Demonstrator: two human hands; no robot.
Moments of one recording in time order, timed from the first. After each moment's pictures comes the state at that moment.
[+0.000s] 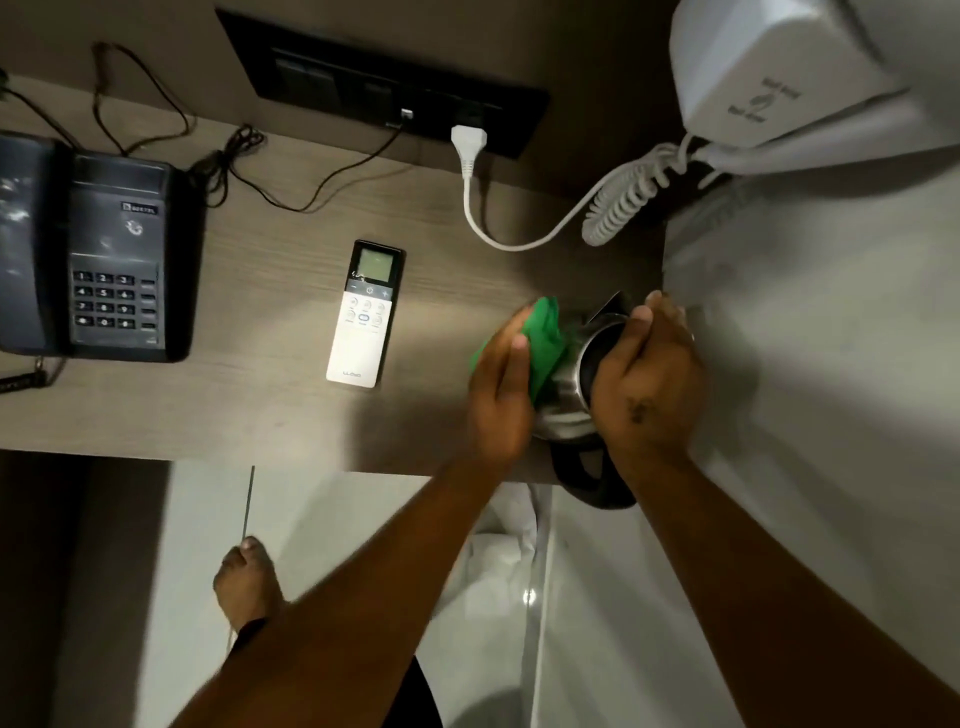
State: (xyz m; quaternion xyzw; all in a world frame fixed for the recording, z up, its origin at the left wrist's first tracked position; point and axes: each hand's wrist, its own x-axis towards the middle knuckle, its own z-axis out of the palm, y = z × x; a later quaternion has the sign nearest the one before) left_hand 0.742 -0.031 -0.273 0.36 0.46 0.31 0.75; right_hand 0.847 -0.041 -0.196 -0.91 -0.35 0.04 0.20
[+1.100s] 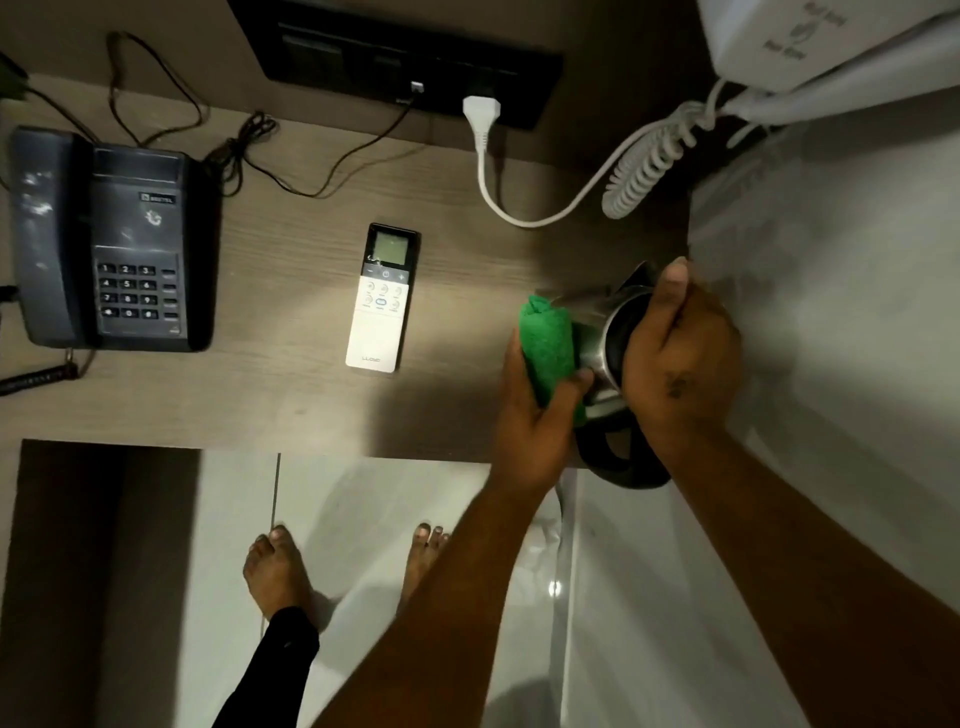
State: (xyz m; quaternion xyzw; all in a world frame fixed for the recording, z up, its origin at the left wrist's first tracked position) left_hand 0.722 -0.062 -0.240 0.39 0.49 0.26 0.74; right_hand 0.851 -0.046 -0.200 -0.91 -0.35 0.02 0.21
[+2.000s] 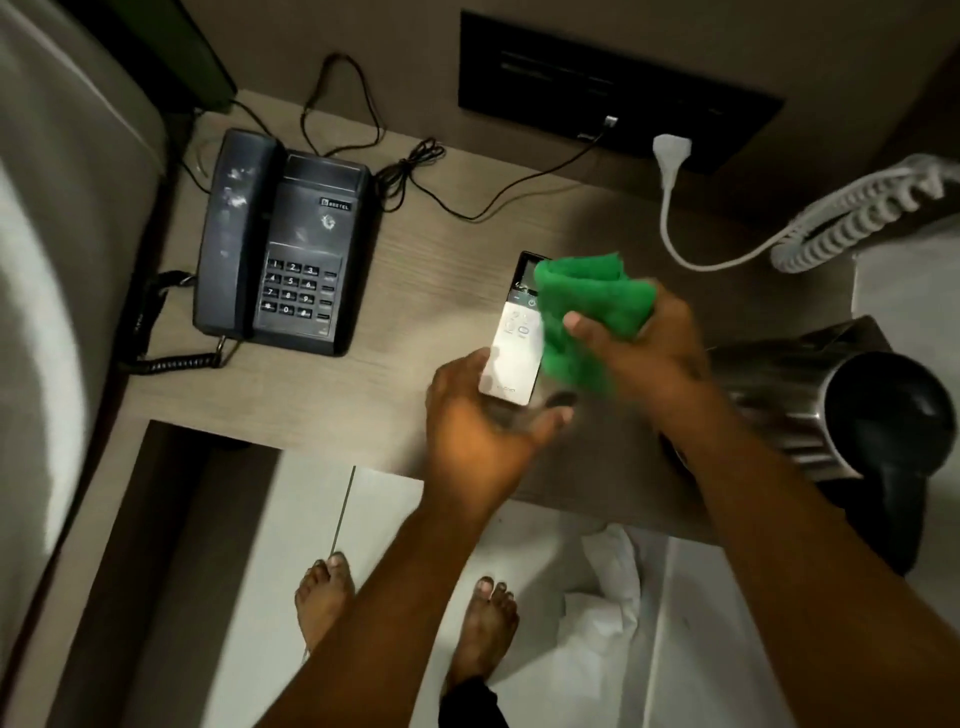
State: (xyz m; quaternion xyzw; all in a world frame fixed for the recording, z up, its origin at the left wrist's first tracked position) left_hand 0.575 0.010 -0.286 0.49 0.63 0.28 0.53; right_hand 0.735 0.040 -0.244 -0.77 -0.33 0.39 0.39
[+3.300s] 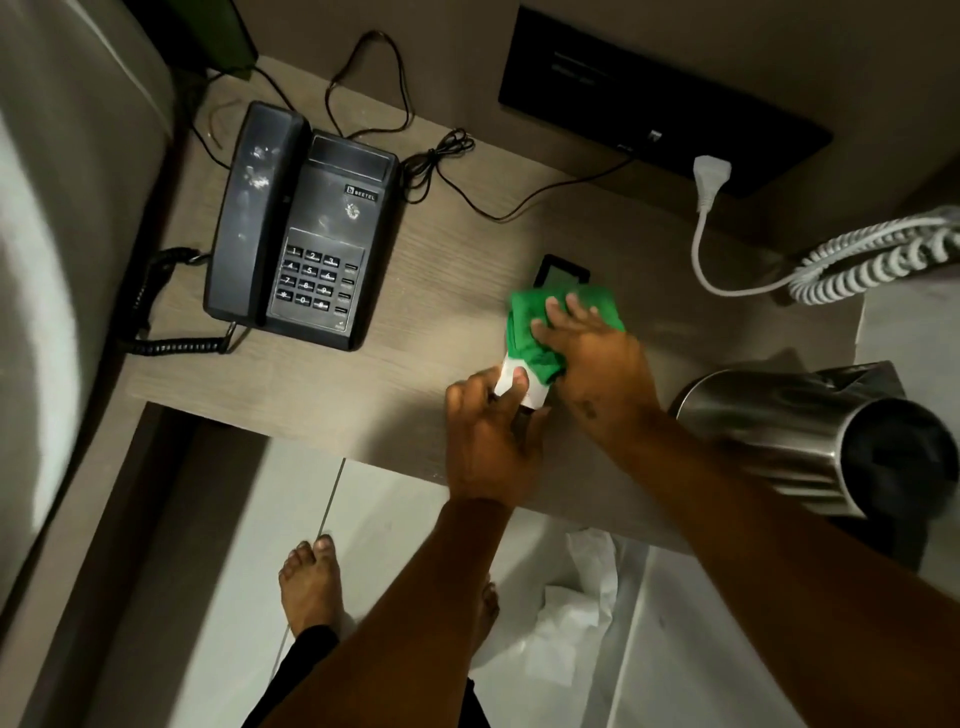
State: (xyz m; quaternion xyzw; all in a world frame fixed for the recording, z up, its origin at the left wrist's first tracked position) left_hand 0.580 0.002 -0.362 0.68 0.62 0.27 0.30; right_hand 0.714 0.063 -0.291 -0.70 -0.68 0.24 -0.01
